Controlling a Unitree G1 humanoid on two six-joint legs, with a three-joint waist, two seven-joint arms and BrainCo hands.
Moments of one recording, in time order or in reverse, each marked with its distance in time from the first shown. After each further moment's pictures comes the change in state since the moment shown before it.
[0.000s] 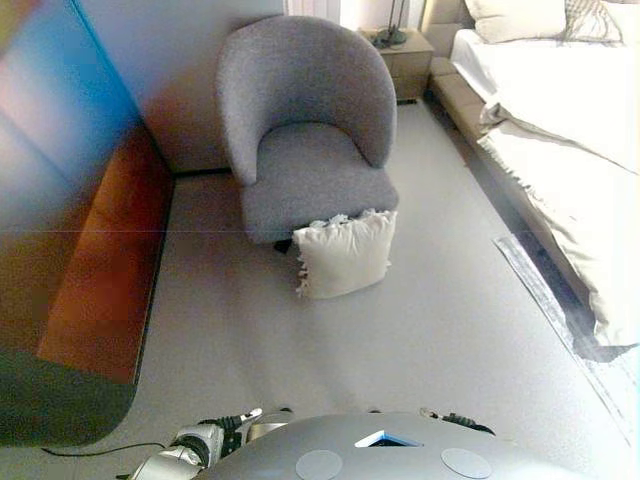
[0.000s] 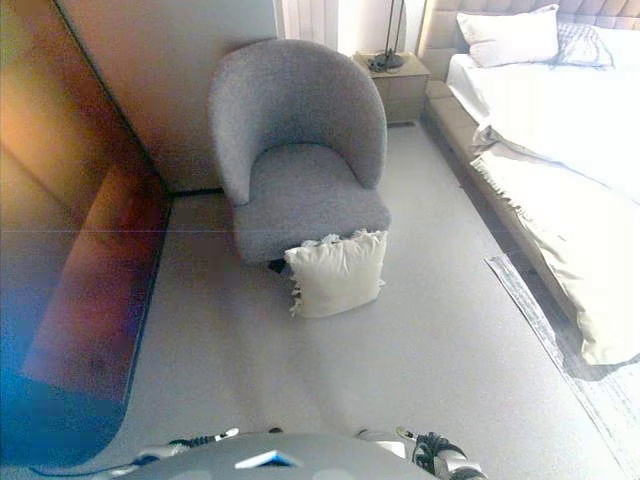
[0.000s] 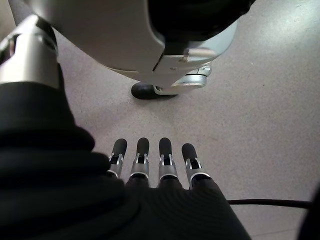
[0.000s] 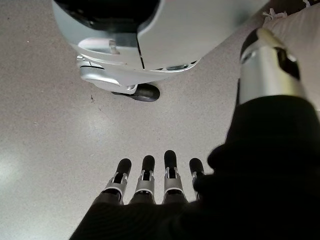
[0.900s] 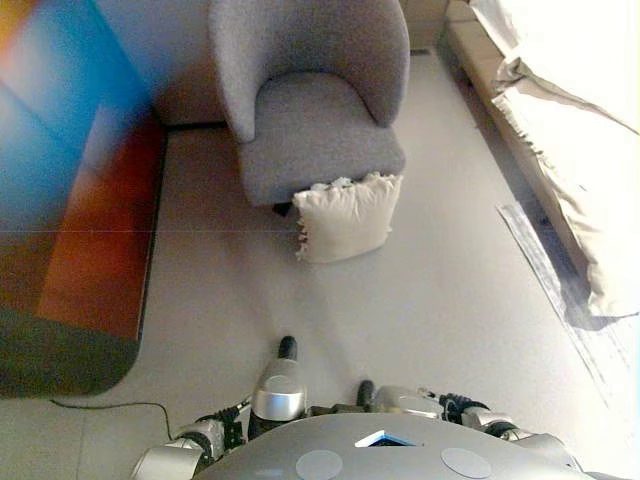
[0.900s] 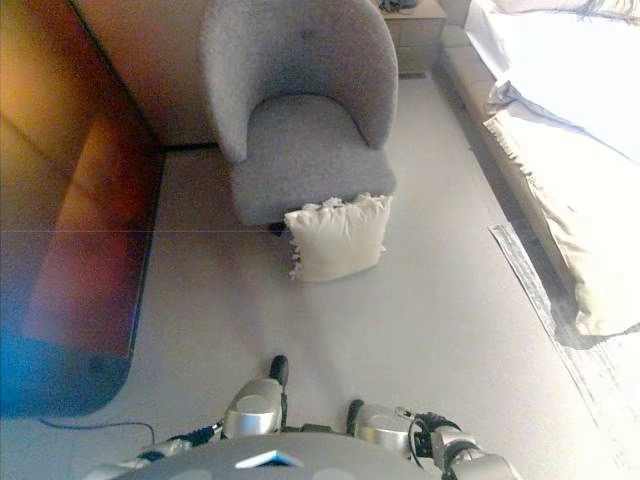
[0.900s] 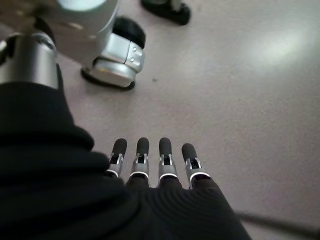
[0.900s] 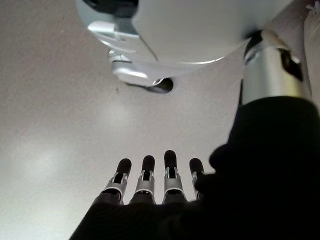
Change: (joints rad) left arm 0.002 -0.008 0.154 0.080 -0.038 -0.072 -0.009; right arm -0.117 0.036 -0.042 0.091 -0.069 0.033 -0.017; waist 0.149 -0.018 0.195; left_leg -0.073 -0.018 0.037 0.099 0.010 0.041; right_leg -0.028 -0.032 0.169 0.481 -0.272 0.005
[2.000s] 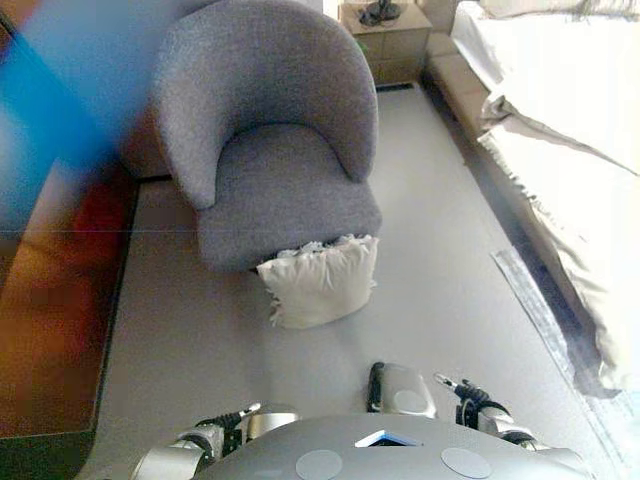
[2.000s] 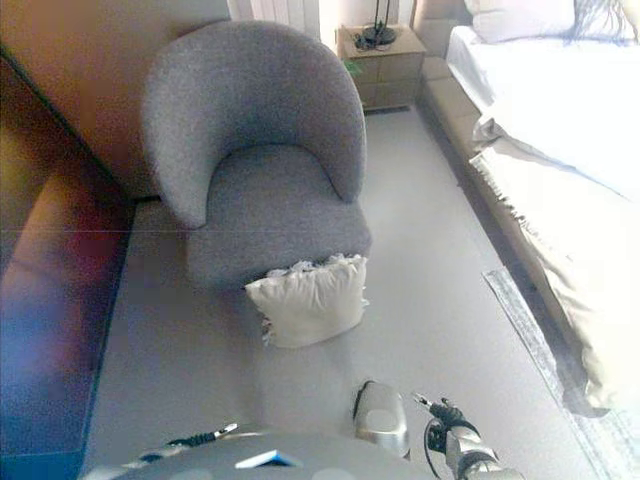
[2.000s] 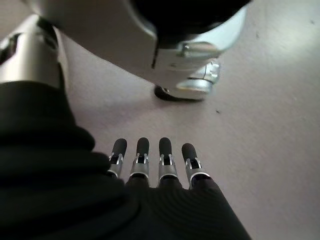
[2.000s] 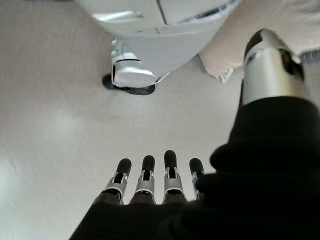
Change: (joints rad) left arm -0.043 -0.013 -0.047 0.033 0.116 -0.052 -0.034; right arm 0.077 -0.055 -0.088 -0.085 0.039 -0.145 0.046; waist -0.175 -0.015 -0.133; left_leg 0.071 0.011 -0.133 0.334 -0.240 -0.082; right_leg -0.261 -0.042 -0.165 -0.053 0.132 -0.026
